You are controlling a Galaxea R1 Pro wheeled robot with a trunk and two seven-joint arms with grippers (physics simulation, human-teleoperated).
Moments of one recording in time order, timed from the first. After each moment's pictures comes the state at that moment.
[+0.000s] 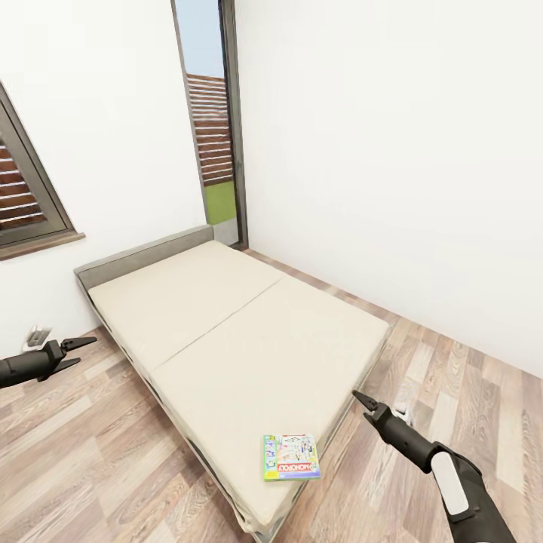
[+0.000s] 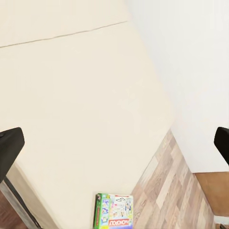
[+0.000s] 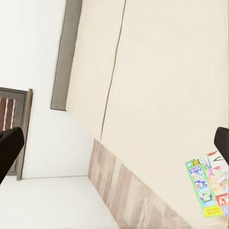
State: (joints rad) left arm -0.81 0.59 0.41 -0.63 0.27 0.90 -0.92; right arm -0.42 -0.02 -0.48 -0.90 -0.50 0.65 0.65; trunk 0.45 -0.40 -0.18
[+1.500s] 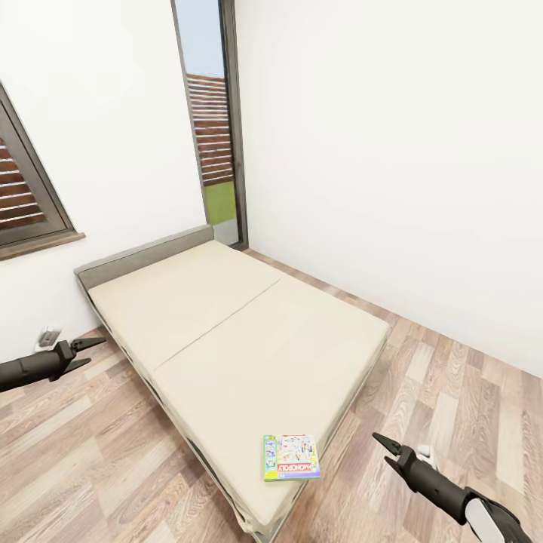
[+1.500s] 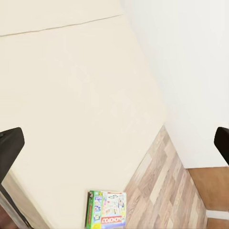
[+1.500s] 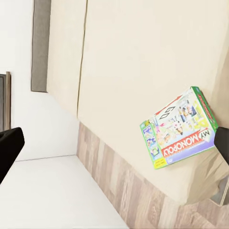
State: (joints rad) left arm -0.81 0.56 0.40 -0.63 0.27 0.90 -0.92; right arm -0.41 -0.22 -0.39 -0.50 -0.50 0.51 0.87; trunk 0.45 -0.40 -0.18
